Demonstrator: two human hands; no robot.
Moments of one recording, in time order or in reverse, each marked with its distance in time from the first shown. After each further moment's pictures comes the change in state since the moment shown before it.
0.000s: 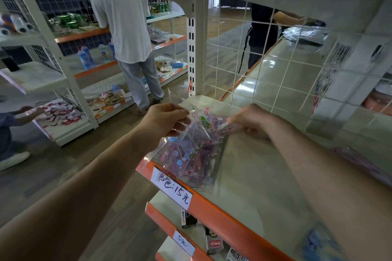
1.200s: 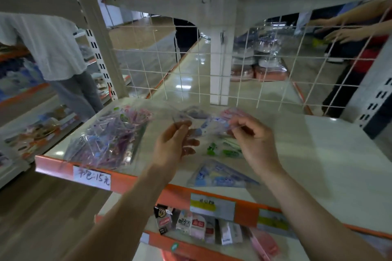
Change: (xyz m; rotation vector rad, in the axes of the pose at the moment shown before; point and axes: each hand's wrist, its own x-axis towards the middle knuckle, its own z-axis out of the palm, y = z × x) left_hand -0.099 -0.027 0.190 -0.415 -0.277 0.086; right_hand -0.203 0.162 -0.049 0.531 0.691 -0.539
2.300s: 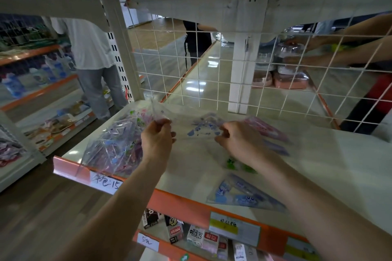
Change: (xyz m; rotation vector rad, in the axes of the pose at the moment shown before) left_hand 0.039 0.024 -0.043 0.173 0.455 0.122; right_hand 0.046 -0.006 0.055 -0.836 -0.466 0.083
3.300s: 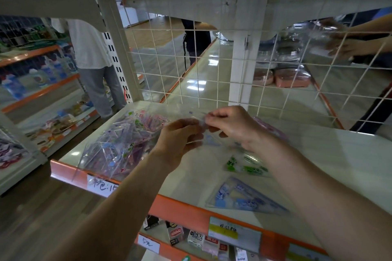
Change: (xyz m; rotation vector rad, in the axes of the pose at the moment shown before) left_hand -0.009 0.014 0.021 -0.079 -0.478 -0.225; right_hand 0.024 -0.019 -0.023 0.749 -0.137 0.126
